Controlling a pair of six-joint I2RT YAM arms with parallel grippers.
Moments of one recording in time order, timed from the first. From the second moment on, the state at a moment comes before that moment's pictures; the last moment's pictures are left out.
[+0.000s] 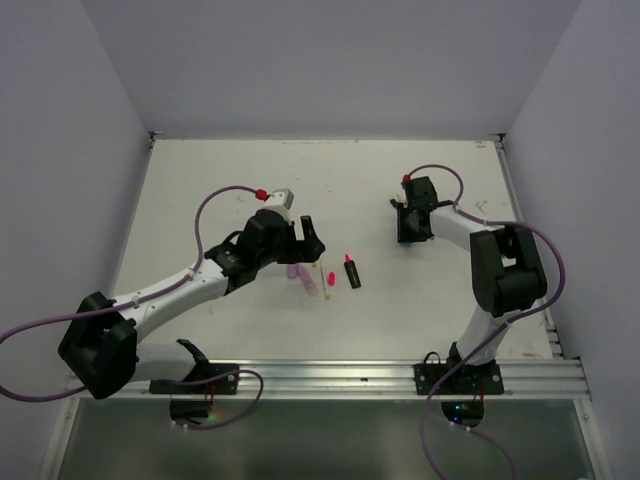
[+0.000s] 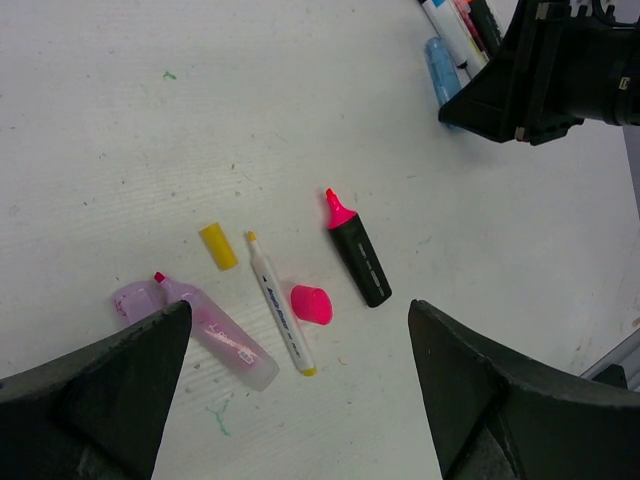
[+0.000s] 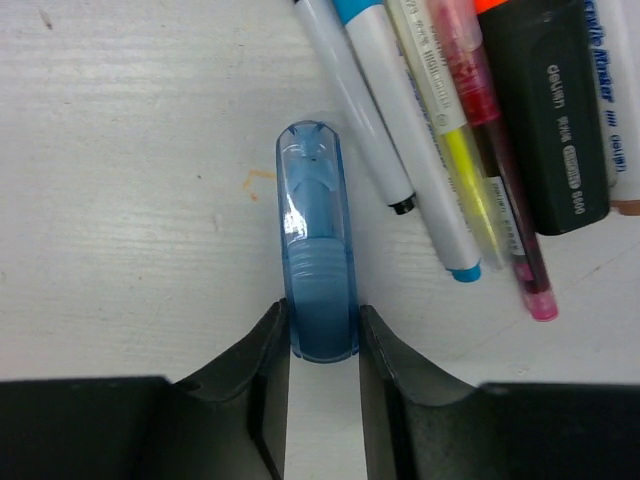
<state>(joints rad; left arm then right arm) -0.70 1.28 0.79 -0.09 -0.06 -0.64 0.24 1.79 1.06 -0.34 0.10 0.21</state>
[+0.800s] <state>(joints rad) -0.66 1.32 0.87 0.01 0.09 -0.68 0.69 1.27 0.75 0.01 0.01 0.18</state>
